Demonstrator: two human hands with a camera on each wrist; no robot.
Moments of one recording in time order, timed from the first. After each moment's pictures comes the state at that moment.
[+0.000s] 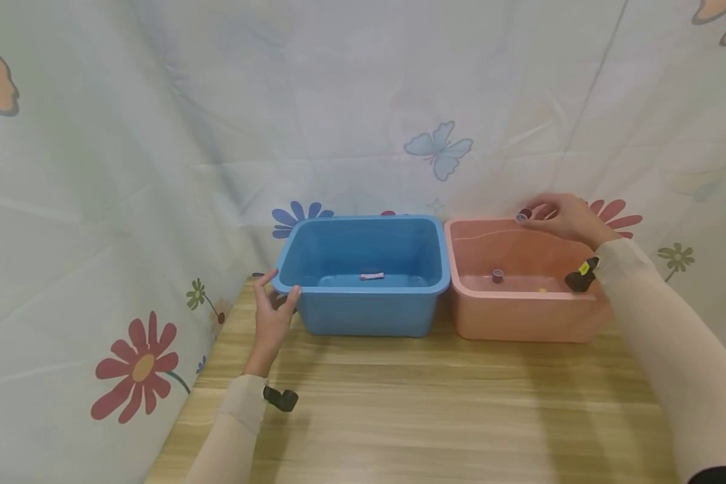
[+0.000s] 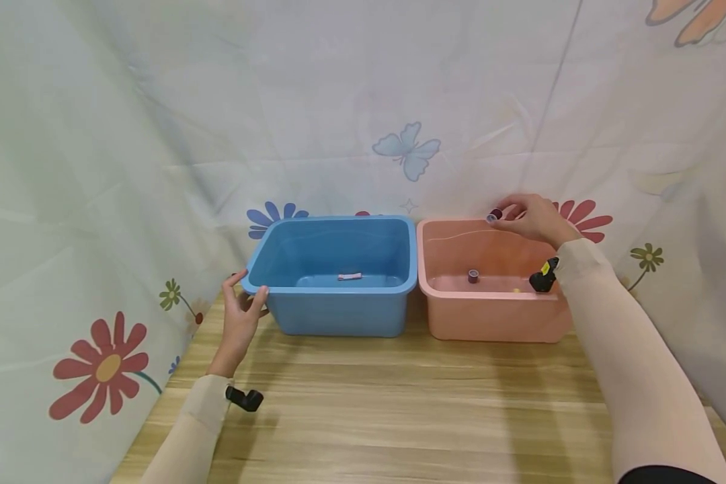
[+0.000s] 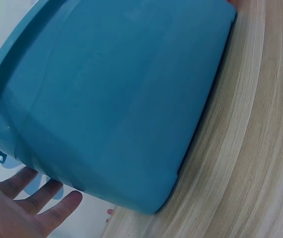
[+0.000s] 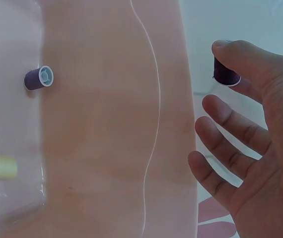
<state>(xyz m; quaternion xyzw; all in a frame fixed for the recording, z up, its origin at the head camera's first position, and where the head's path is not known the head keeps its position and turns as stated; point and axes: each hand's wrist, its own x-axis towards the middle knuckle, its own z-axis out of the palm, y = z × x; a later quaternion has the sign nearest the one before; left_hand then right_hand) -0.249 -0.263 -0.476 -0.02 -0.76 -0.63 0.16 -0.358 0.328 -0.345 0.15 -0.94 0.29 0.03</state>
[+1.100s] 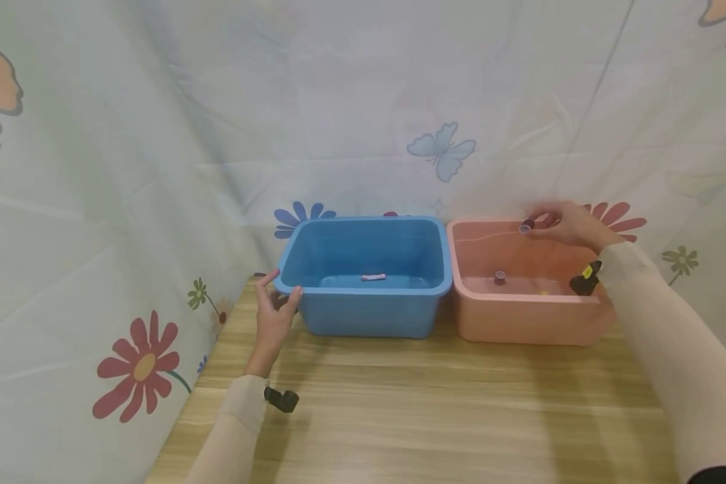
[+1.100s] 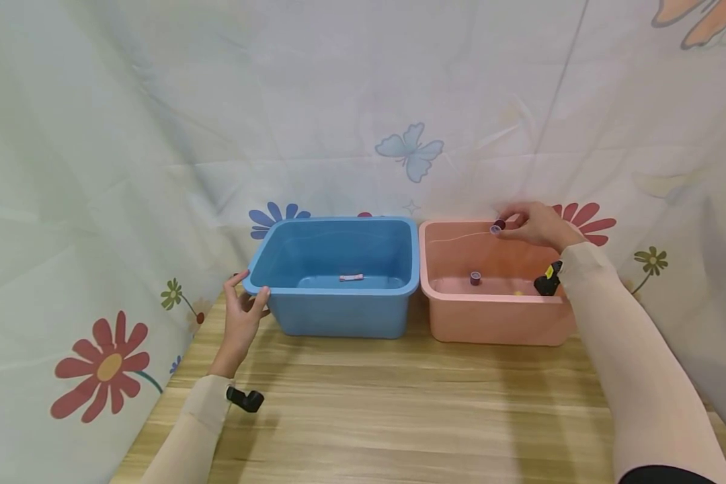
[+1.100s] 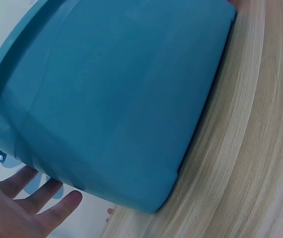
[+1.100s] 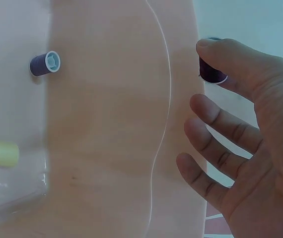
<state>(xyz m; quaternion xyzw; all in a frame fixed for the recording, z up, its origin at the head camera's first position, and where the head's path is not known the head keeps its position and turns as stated) -0.248 -0.263 -0.474 -0.02 -0.76 -0.63 0.16 -0.364 0.331 -0.351 0.14 -0.95 0.28 -0.01</state>
